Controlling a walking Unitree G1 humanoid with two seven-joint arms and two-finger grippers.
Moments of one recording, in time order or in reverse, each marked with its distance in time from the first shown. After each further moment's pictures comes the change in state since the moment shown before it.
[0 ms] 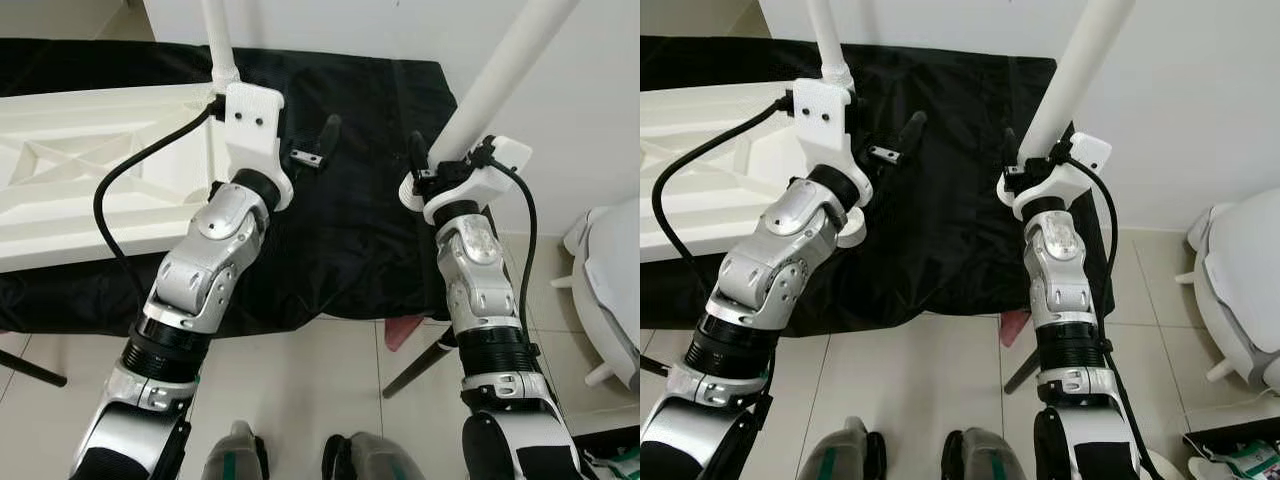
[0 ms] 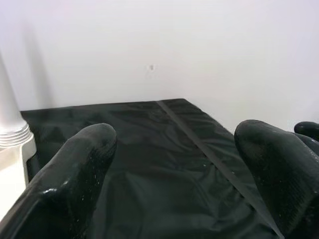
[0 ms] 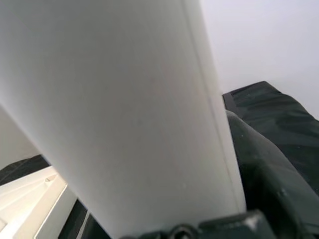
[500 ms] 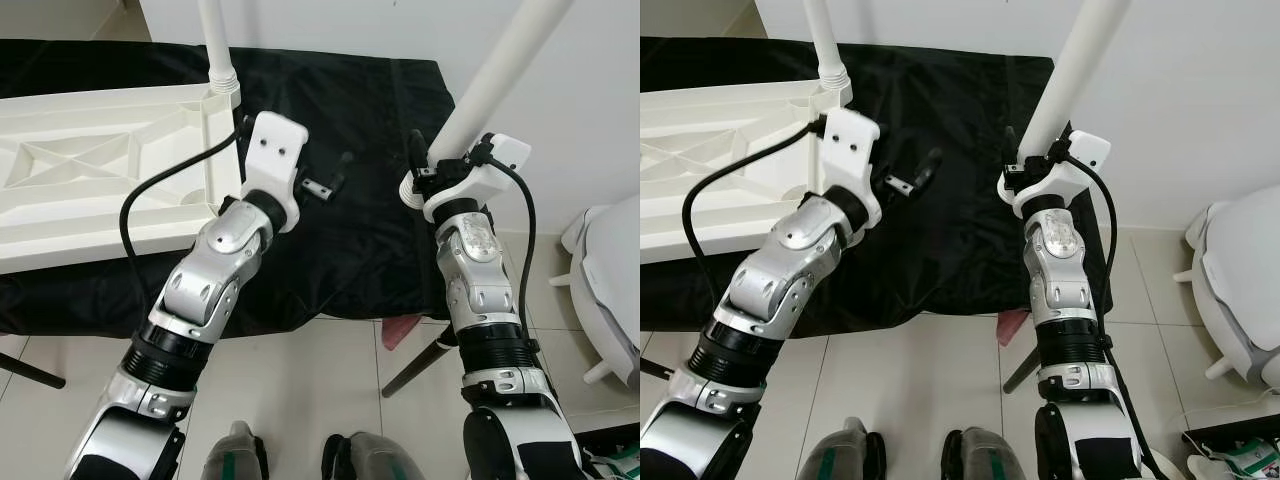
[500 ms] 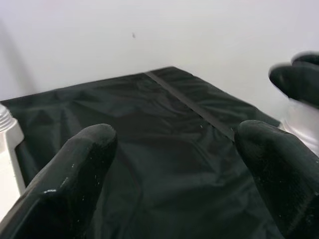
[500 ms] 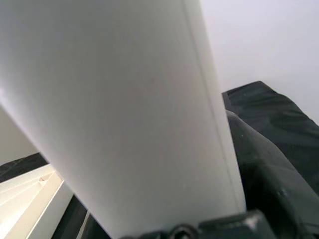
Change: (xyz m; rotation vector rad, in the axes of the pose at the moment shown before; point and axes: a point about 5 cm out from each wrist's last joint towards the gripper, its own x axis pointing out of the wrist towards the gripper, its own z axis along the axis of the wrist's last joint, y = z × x) left arm -0.005 0.005 -0.028 0.100 0.093 -0.049; right arm 0.000 -0.003 -0.003 -0.009 0.003 -0.018
